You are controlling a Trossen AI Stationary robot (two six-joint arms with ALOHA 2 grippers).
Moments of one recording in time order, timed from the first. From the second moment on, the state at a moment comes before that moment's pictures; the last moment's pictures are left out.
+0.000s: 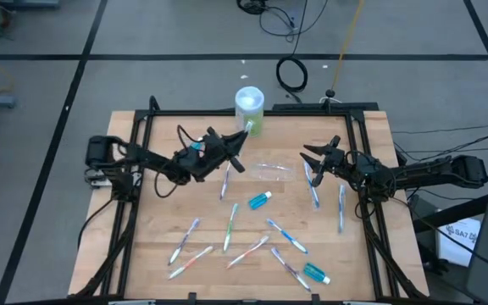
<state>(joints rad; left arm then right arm) 0.08 1.75 0.73 1.40 -0.49 0.00 -0.11 0.78 0.08 0.83 0.34 -0.09</state>
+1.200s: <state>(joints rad) 0.09 2.22 0.97 1.49 -0.48 0.07 -0.11 0.78 0.08 0.82 0.34 -0.09</state>
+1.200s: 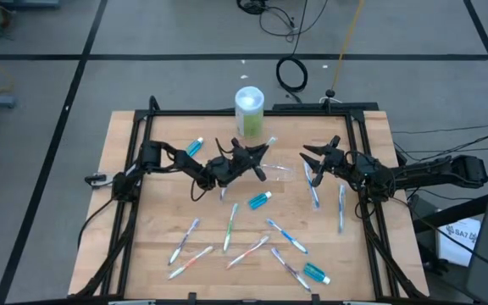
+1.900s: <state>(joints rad) -0.03 2.12 0.97 1.25 -0.83 0.28 -0.11 0.78 0.08 0.81 0.34 -0.09</state>
